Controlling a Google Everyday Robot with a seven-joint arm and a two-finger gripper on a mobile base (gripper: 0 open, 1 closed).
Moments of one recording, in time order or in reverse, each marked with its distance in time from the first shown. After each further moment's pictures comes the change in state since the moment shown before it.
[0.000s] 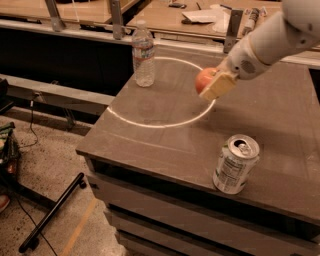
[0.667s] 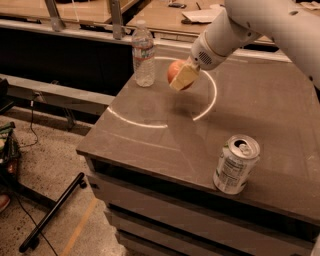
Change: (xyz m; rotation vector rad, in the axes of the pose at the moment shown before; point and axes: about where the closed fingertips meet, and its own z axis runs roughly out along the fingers) arm -0.071 -0.016 0.063 0.030 0.007 0.012
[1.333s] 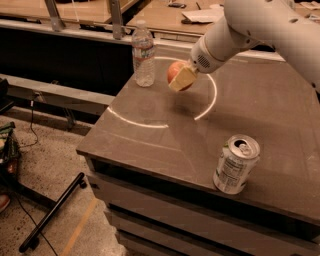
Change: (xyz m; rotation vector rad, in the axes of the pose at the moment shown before) arm 0.001 -0.002 0.007 0.037 -0.030 0.045
